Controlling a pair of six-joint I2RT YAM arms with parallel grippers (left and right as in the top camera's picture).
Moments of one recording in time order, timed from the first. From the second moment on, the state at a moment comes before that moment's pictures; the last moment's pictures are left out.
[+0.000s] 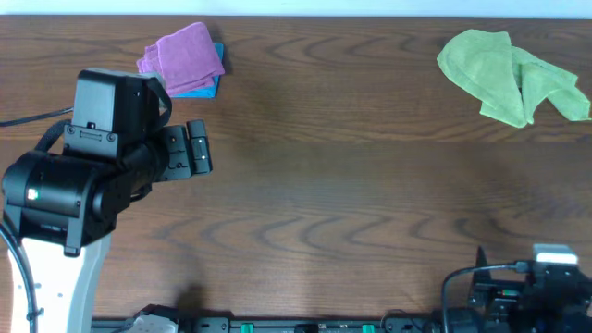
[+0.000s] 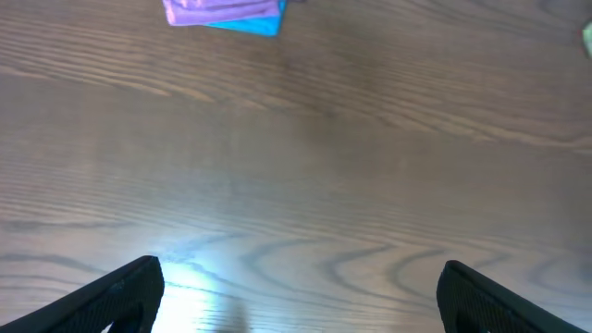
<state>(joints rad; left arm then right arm) -0.22 1.27 1.76 -1.47 -0.01 -0.33 0.10 0.28 1.04 -1.28 0.26 -0.06</state>
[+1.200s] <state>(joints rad) -0.03 0.90 1.26 -0.53 0.05 0.18 0.10 0.28 1.04 -1.31 0.26 -0.06</state>
